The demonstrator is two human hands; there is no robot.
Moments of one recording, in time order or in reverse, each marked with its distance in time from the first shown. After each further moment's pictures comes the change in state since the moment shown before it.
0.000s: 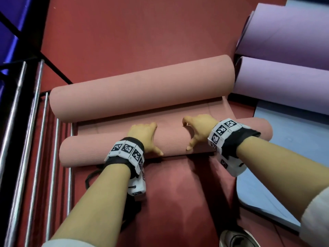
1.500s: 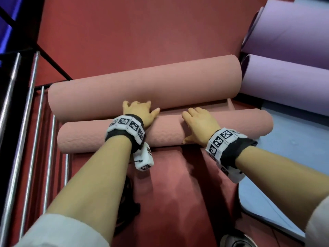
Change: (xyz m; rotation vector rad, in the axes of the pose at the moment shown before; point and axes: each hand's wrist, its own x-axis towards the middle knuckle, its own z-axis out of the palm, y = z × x) left_hand 0.047 -0.021 -0.024 -0.045 0.138 -0.185; right_hand 0.009 -0.013 0.013 -0.116 0.343 -0.045
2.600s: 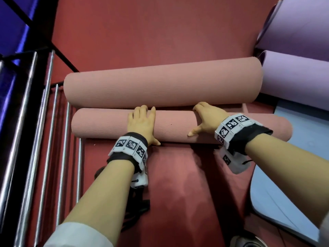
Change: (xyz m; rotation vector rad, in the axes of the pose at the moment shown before) left_hand -0.047 -0.017 0.024 0.109 0.064 0.030; right_hand 0.026 0.012 -0.009 0.266 -0.248 0.170
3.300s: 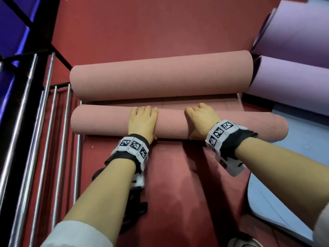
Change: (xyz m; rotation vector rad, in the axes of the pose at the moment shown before) left_hand 0.004 0.003 0.002 0.083 0.137 0.084; right_hand 0.000 -0.016 0.011 -0.343 0.206 -0.140
